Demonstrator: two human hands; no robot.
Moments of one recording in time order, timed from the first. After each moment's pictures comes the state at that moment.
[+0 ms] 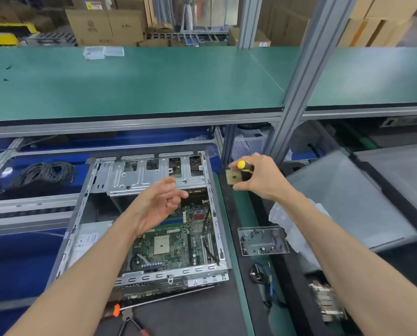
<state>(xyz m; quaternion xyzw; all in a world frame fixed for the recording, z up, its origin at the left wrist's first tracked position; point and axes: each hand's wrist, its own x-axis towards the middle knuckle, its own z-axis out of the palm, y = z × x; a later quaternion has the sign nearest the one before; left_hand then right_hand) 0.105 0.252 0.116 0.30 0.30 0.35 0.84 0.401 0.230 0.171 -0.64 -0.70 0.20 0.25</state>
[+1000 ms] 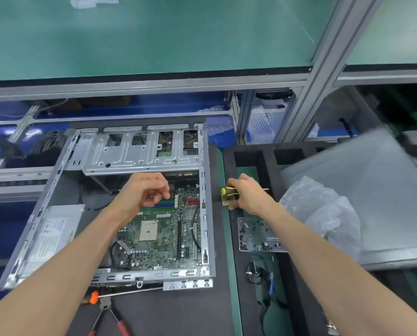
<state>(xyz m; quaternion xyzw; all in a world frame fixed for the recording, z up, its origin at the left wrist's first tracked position) 0.120 0.266 0.059 0.50 0.50 0.32 0.63 0.423 0.279 -0.021 -0.61 -0.75 0.26 0.05</state>
